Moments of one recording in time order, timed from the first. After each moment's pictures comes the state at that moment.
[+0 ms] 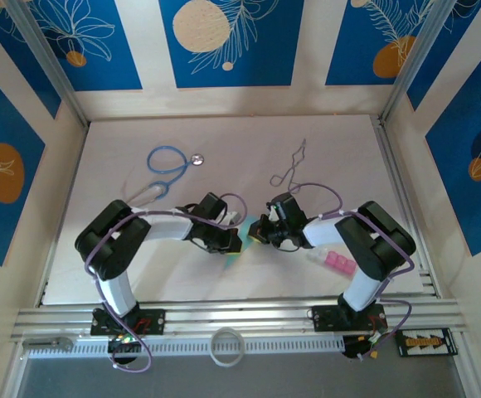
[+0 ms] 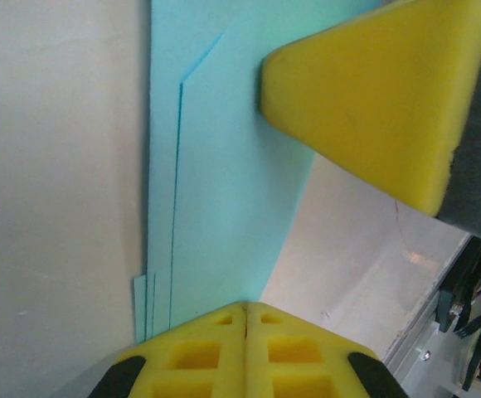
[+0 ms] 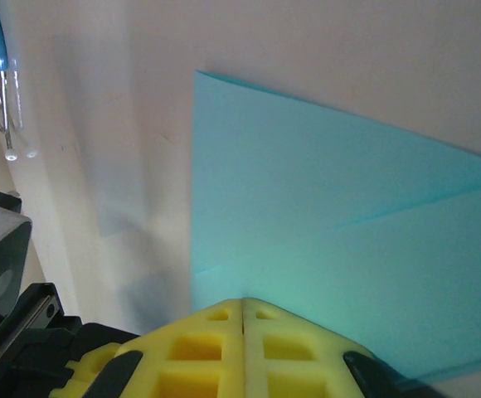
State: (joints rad) left arm -0.72 1.78 0.85 -0.18 0.62 -0.61; right arm 0.57 1.69 0.58 0.27 -0.48 1.03
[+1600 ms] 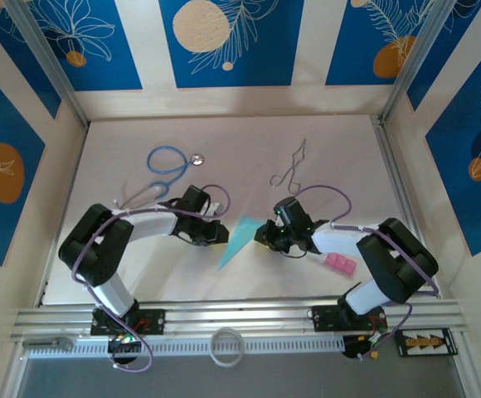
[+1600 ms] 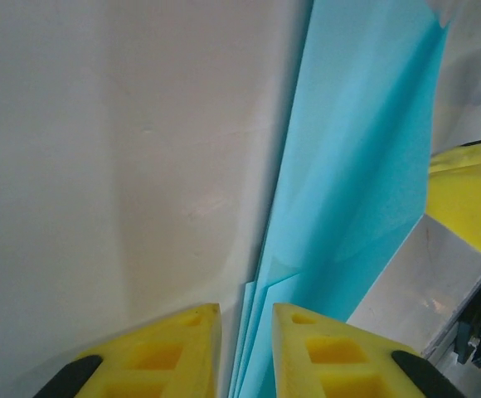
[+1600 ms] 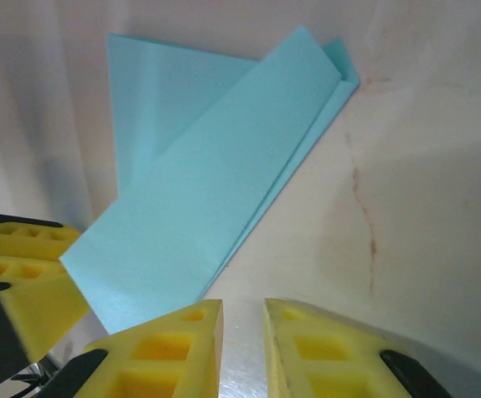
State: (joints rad) left arm -0.59 1.69 0.81 -0.25 0.57 -0.56; right arm 0.62 1.50 0.54 0.03 -0.37 1.02
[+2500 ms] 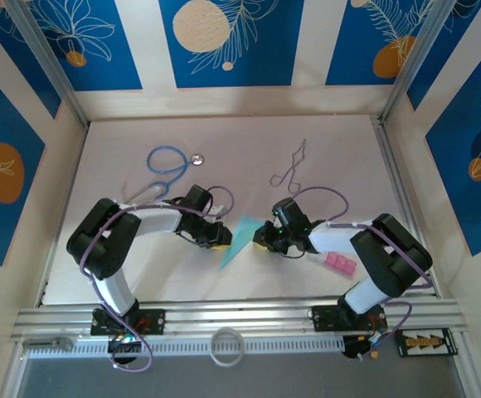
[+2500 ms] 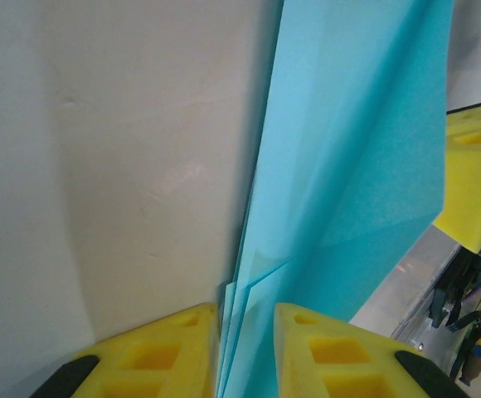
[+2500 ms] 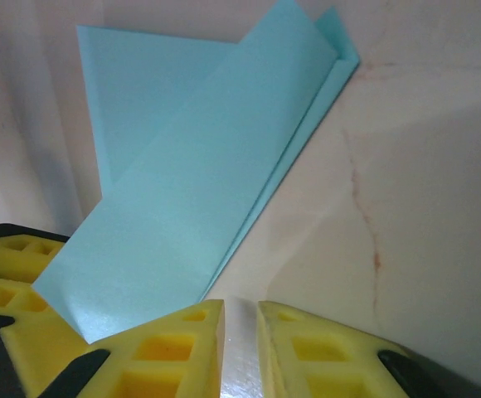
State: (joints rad) left arm -0.59 1.75 0.85 -0.28 0.67 -0.53; right arm 0.63 1.55 0.54 0.07 -0.39 1.05
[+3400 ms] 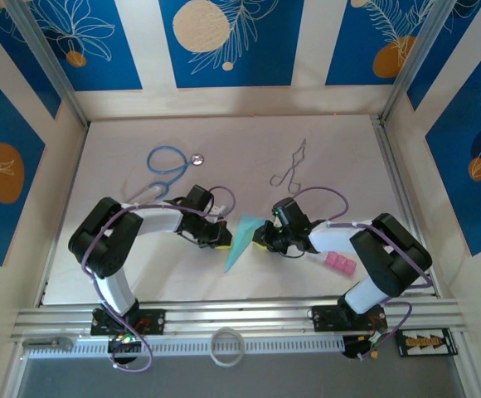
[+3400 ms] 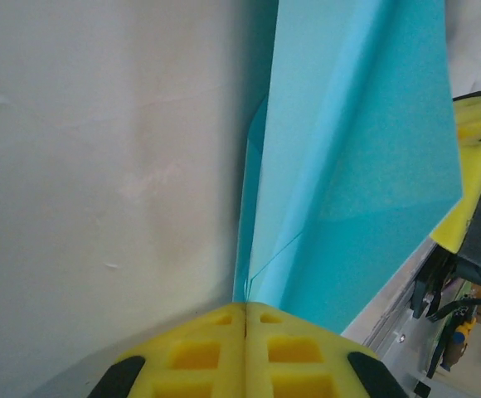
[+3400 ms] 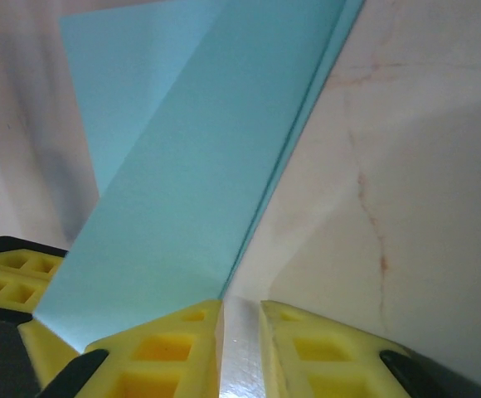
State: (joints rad) left arm -0.60 1.76 0.85 -0.26 0.72 -0.55; right arm 0.63 1.55 0.54 0.09 -0.39 1.06
